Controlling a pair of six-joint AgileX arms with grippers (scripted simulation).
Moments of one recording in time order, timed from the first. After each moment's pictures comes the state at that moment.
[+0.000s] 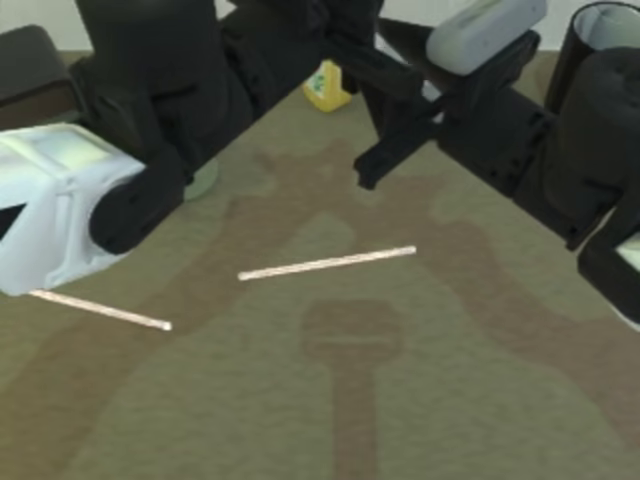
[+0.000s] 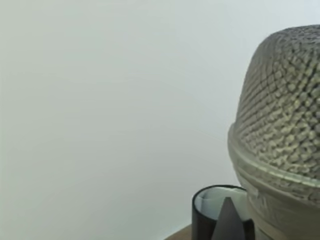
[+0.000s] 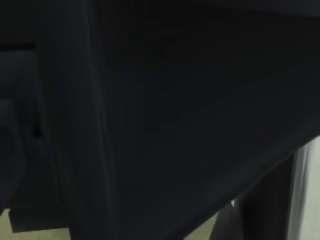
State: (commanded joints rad) left arm -0.66 1.52 0.98 0.58 0.09 0.03; right arm 0.63 1.55 0.80 0.83 -0.15 0.04
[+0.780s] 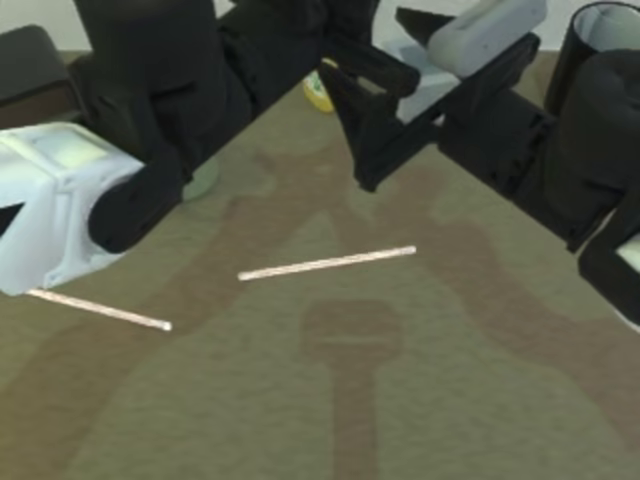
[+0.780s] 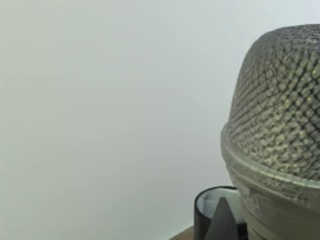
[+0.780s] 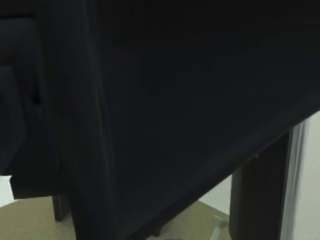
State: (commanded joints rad) left arm -0.66 1.51 0.99 0.58 0.08 0.04; right arm 0.62 1.55 0.79 0.83 -0.15 0.04
